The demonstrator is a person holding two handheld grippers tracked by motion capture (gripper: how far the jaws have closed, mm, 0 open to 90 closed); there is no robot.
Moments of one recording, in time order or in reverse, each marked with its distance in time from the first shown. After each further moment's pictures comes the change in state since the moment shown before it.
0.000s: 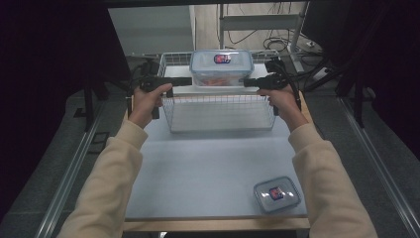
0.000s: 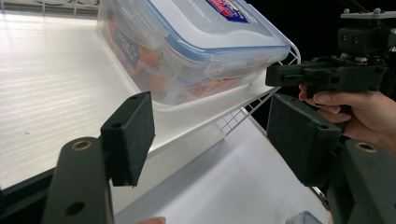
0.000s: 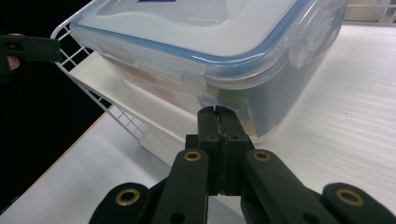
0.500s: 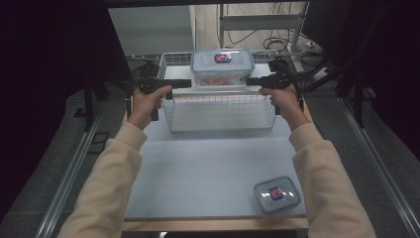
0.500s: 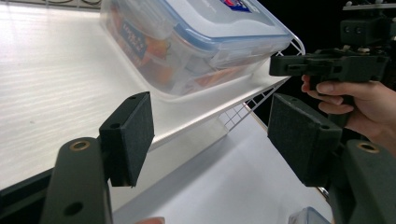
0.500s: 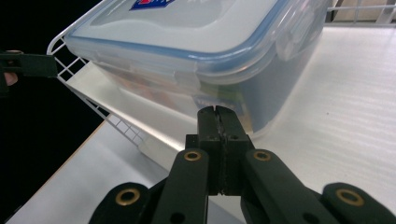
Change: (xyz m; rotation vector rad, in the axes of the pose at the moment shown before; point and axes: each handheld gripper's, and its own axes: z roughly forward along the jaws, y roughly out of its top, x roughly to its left) left arm 0.002 -0.006 -0.001 0.012 0.016 0.004; right arm -0.009 -0.001 -0.003 -0.019 0.007 0.032
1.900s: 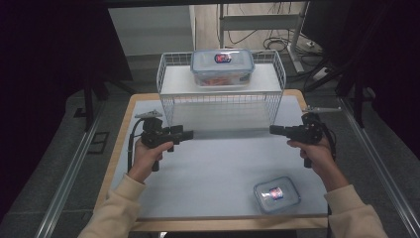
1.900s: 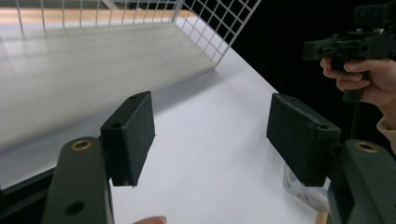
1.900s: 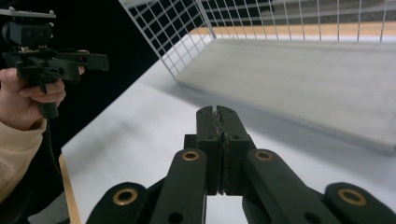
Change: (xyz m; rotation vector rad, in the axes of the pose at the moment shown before) left arm -0.020 -0.143 -0.006 0.035 -0.045 0.059; right arm -0.022 -0.150 -0.080 -0.026 0.172 0.014
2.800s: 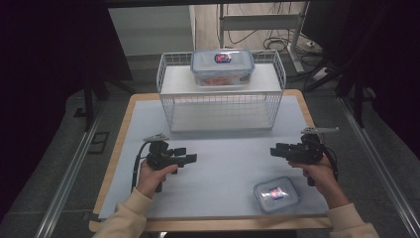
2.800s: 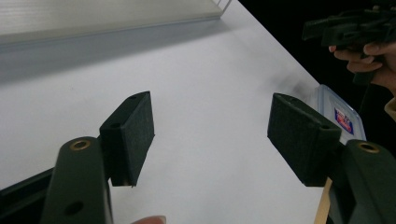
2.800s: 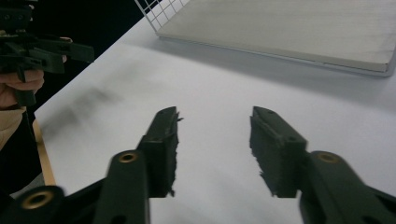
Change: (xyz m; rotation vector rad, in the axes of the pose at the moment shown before) left arm 0.000 -0.057 0.017 0.088 0.016 -0.020; right arm -0.007 -0.053 -0.002 0.075 -0.061 -0.016
